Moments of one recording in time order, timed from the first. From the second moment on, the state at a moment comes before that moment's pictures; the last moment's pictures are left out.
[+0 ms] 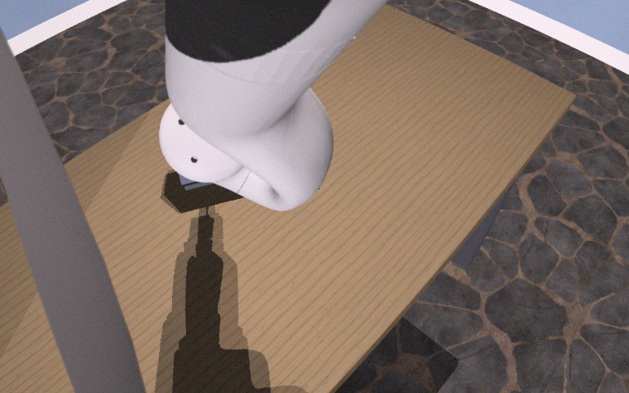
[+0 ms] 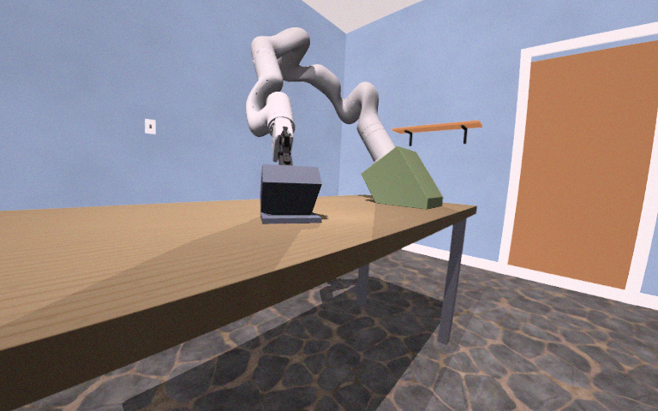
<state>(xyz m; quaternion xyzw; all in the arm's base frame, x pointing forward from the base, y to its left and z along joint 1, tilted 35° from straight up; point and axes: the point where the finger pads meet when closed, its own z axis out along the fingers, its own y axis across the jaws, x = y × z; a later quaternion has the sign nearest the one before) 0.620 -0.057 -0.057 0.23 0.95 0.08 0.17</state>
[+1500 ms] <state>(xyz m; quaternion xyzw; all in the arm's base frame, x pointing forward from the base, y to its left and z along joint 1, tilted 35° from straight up) 0.625 -0.056 -0.071 0.23 0.96 0.08 0.17</state>
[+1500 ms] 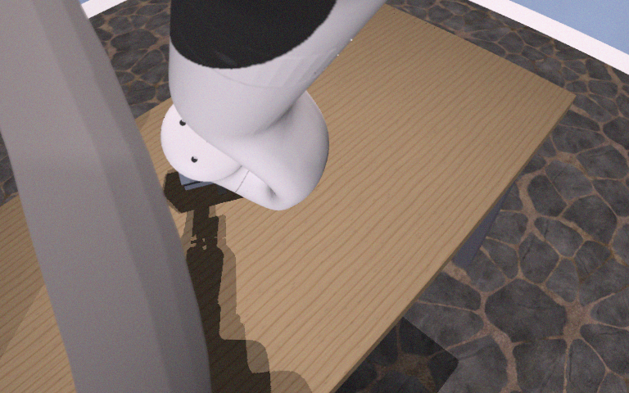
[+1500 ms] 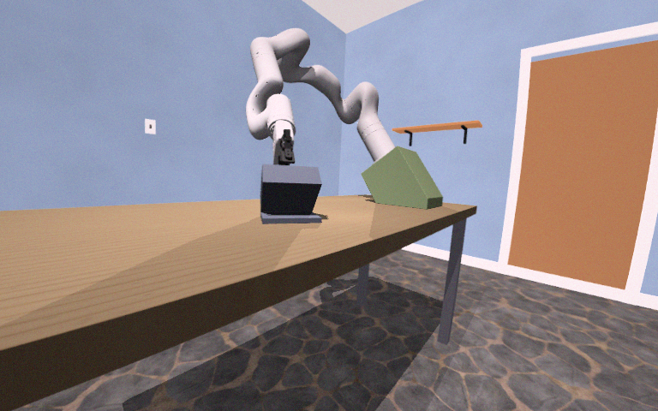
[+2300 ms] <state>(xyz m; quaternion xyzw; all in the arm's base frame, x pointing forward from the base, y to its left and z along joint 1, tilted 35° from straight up) 0.618 -0.058 -0.047 0.23 0.95 0.08 0.17</state>
